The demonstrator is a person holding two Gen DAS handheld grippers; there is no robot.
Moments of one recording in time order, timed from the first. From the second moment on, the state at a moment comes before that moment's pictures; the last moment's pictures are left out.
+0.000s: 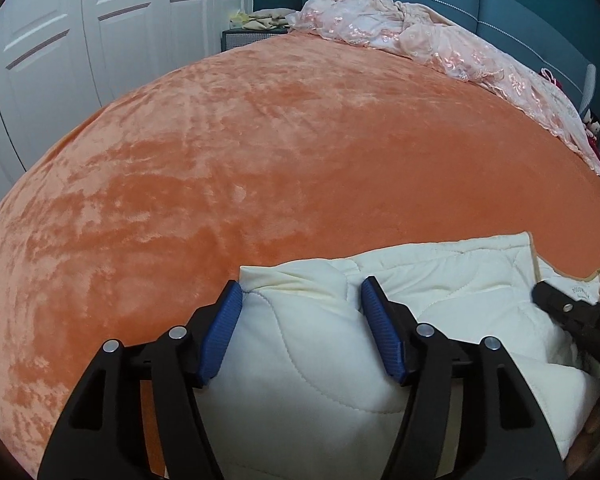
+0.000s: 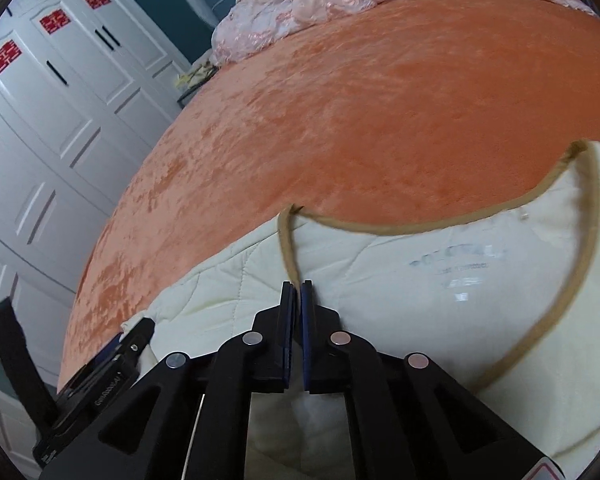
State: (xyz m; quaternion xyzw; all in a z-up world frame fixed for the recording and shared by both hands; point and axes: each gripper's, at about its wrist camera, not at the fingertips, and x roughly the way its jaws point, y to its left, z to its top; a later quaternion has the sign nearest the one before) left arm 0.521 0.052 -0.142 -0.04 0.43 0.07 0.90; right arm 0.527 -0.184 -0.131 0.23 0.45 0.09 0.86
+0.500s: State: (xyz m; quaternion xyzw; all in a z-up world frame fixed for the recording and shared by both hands) left arm 0.488 -0.173 -0.099 0.05 0.46 -0.22 0.86; right arm 0.470 -0.371 -0.126 0.25 0.47 -0.03 0.85
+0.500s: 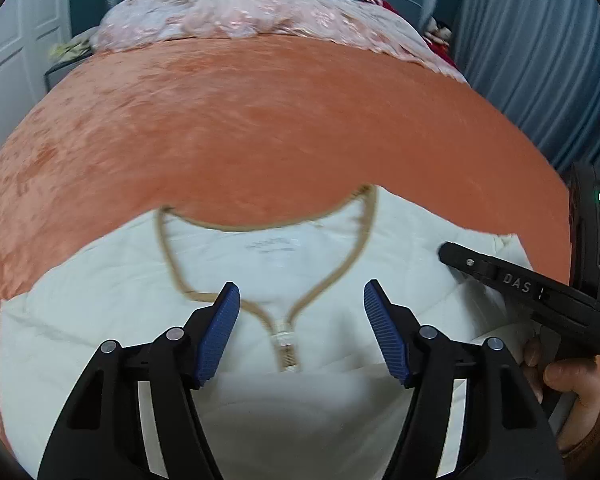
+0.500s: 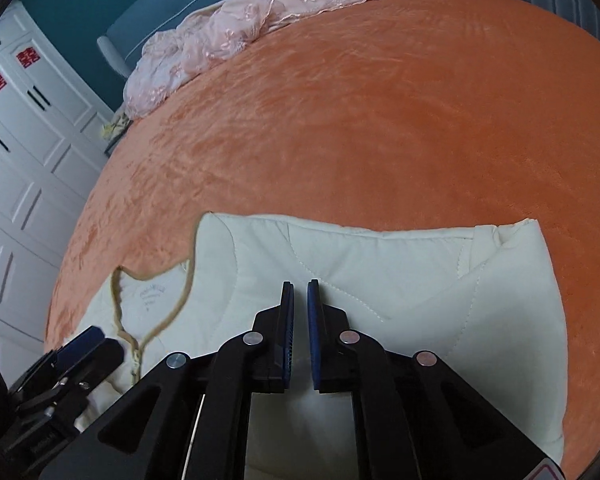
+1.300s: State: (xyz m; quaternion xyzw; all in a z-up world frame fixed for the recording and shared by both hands) left arm 0.521 -0.072 -0.099 0.06 0.49 -0.12 0.86; right arm 0.474 -0.276 -0.076 0.12 0.47 0.08 0.87
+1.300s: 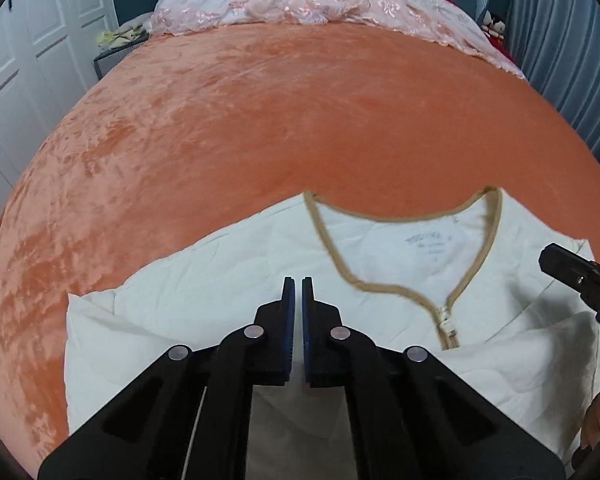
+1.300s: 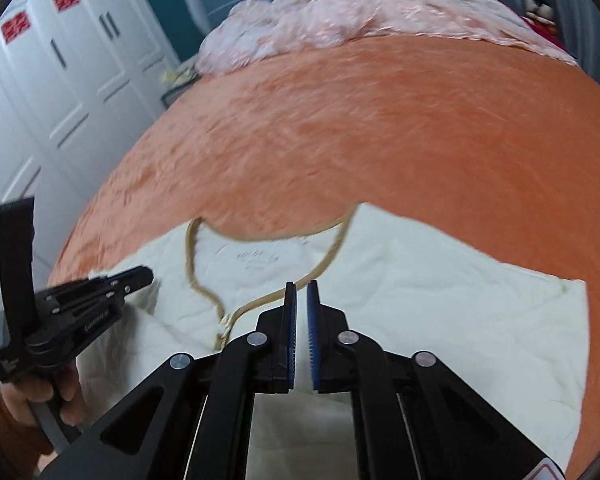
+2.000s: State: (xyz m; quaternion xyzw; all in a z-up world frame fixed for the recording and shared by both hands) left arm 0.550 -0.085 -0.151 -0.01 0.47 -0.14 0.87; right arm 0.501 -0.257 -0.142 0.11 0.48 0.05 0.87
